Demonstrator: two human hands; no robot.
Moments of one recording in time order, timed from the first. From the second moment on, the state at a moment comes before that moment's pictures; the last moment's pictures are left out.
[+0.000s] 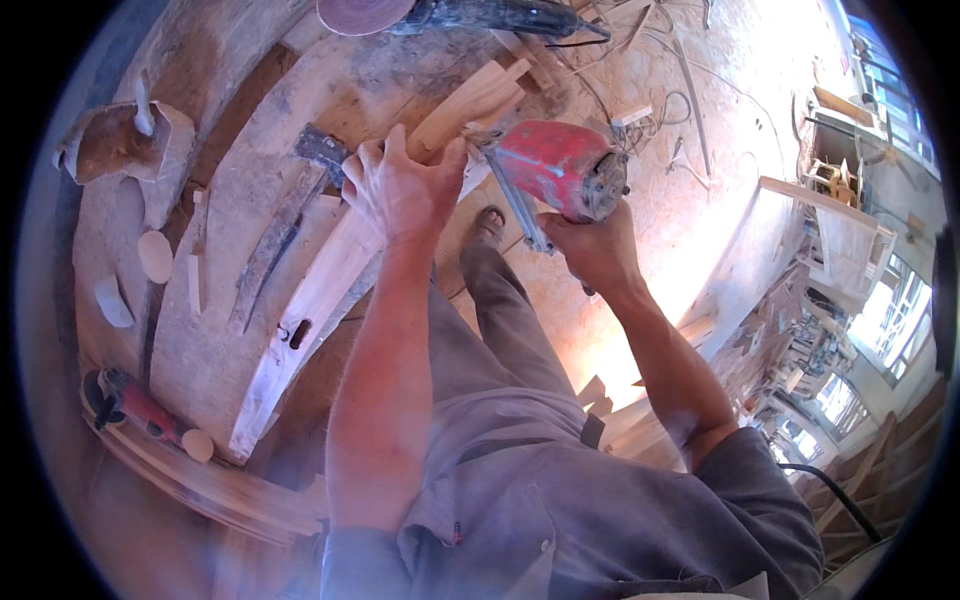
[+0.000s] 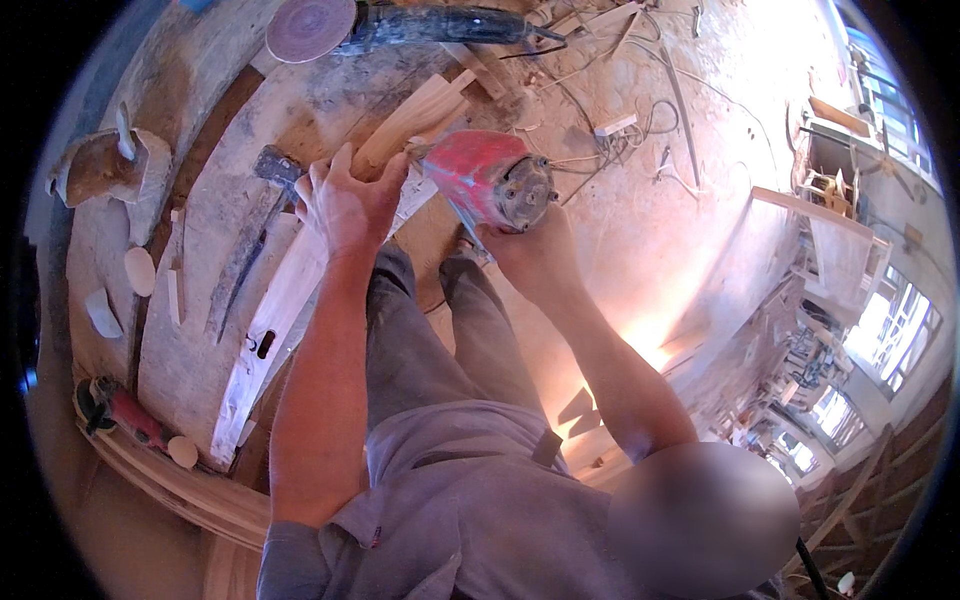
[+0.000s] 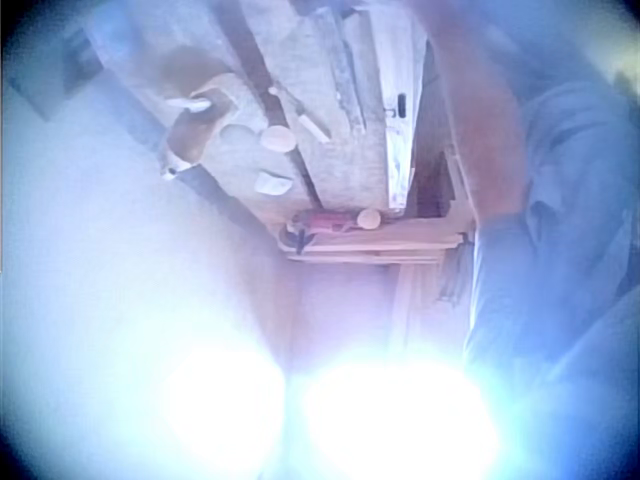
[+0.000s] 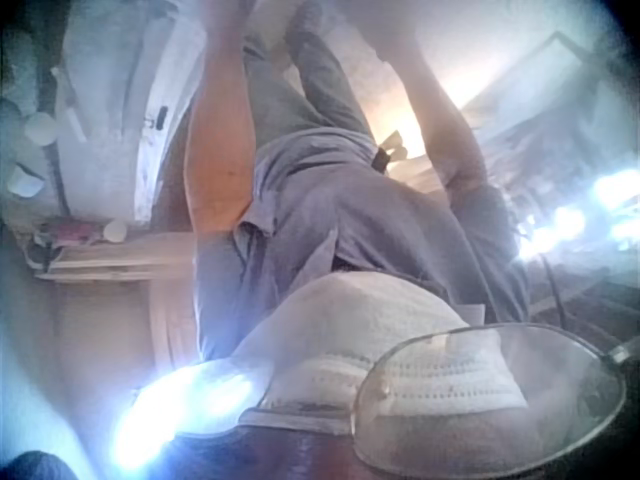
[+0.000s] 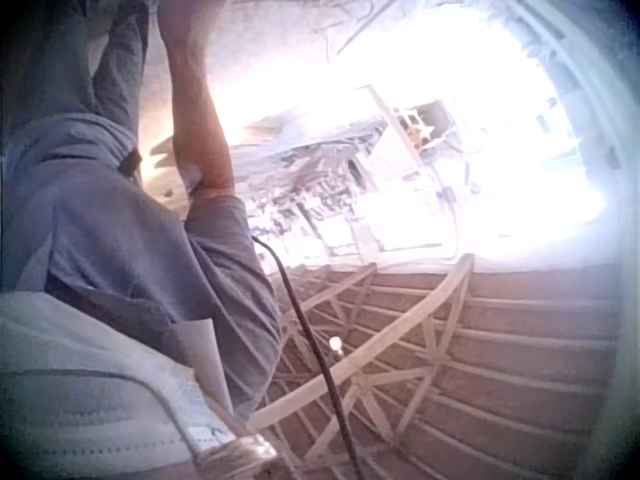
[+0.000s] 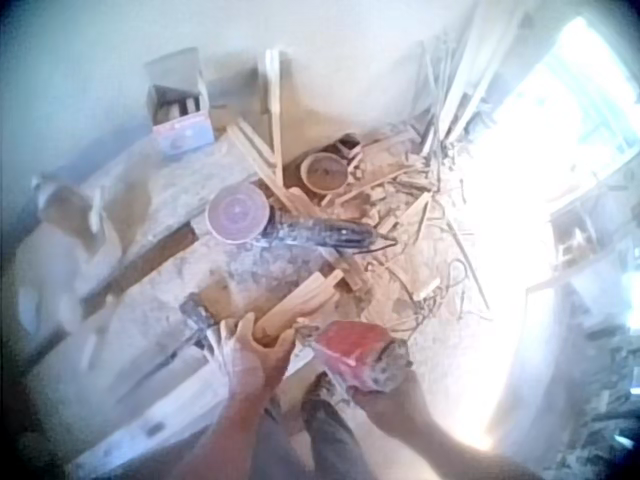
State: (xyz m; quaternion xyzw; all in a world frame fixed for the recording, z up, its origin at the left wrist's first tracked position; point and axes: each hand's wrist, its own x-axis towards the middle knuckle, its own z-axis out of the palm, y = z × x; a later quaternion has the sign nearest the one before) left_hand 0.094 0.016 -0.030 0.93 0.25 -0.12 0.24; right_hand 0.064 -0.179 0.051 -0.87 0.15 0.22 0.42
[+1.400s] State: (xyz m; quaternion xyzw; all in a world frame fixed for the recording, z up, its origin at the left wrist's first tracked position) left_hand 0.092 0.017 -0.031 0.93 0.25 -0.10 0.26; right_hand 0.061 -0.171 0.053 -0.88 0.15 0.20 0.41
